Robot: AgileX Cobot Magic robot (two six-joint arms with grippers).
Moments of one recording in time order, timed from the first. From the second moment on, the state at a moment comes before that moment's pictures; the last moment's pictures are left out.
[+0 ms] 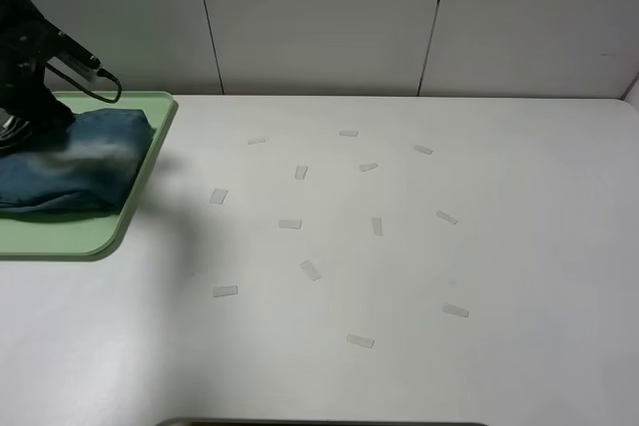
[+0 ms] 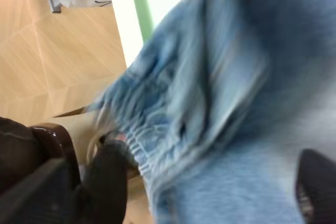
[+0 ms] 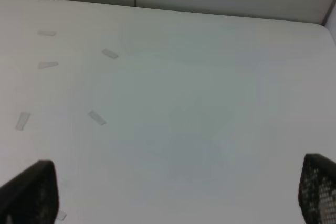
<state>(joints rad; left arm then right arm) 0.00 2.01 -1.32 0.96 0.67 -0.36 0.06 -0.01 -0.49 -0.01 1.03 -0.05</state>
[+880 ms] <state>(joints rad) 0.00 1.85 -1.15 0.89 0.52 -0.38 0.06 -0.01 -0.49 -0.01 1.03 -0.05</state>
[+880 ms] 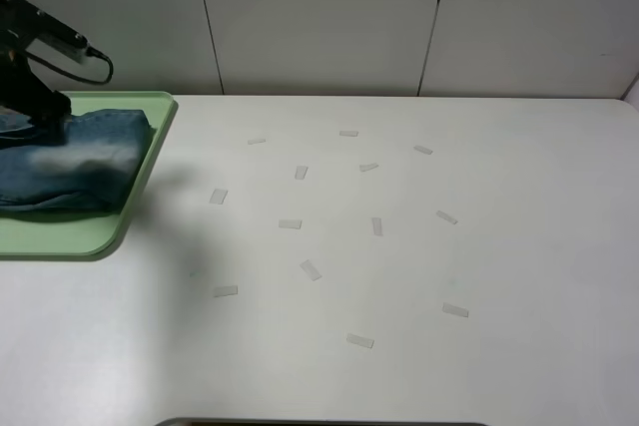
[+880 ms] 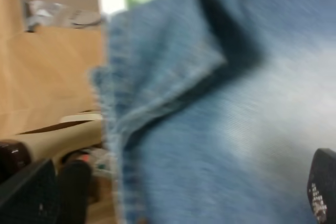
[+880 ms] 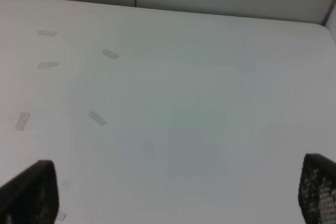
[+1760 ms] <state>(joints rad) 0.14 1.85 -0.98 1.24 0.25 -0.66 0.06 -0.01 -0.49 -0.01 1.03 -0.05</state>
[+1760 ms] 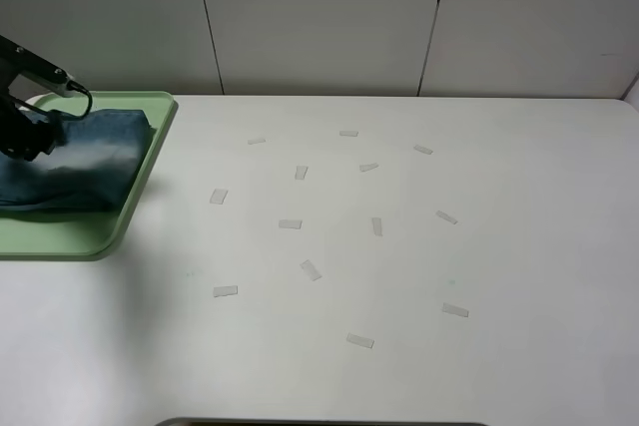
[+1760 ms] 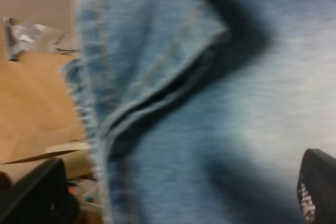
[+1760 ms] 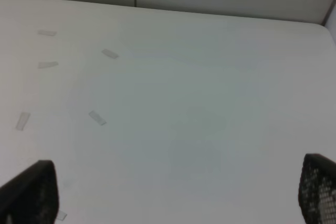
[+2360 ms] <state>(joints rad) 0.19 2.00 -1.02 1.74 0.30 -1.21 0.06 -0.01 -0.49 -0.01 1.03 -0.05</state>
